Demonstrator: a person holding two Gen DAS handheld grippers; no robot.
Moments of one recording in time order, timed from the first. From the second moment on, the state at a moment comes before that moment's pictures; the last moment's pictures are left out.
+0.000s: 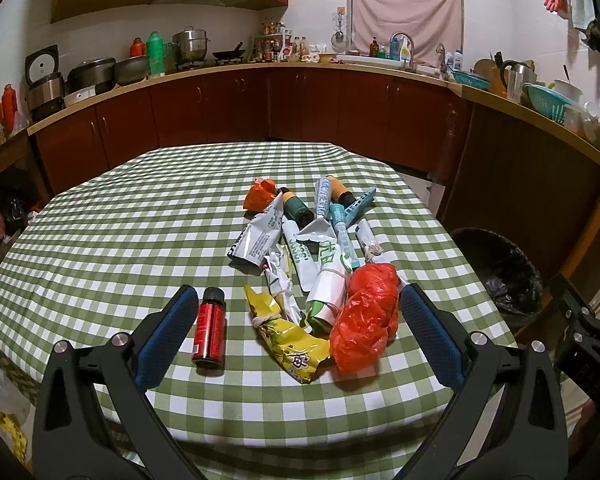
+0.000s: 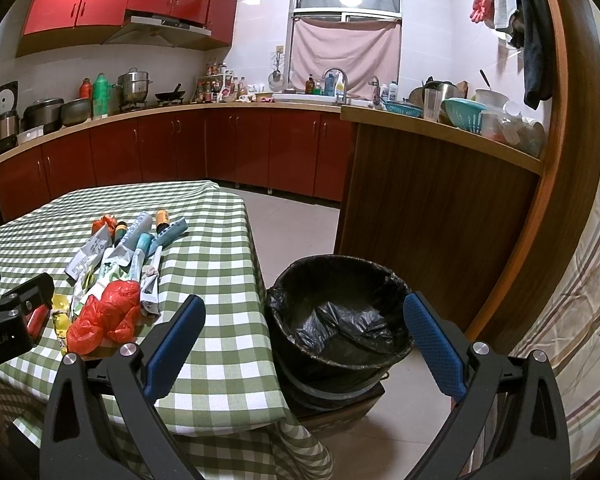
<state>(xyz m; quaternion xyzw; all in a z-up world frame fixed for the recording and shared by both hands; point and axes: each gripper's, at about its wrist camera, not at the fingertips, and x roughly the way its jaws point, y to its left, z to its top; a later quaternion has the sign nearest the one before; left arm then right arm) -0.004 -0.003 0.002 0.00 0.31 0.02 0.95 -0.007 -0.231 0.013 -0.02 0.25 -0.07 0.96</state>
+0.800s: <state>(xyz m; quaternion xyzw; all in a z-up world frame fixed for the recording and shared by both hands) -0.004 -0.001 0.001 -0.01 0.31 0.02 0.95 -0.008 -0.232 0.012 -0.02 0.25 -0.07 0.96</state>
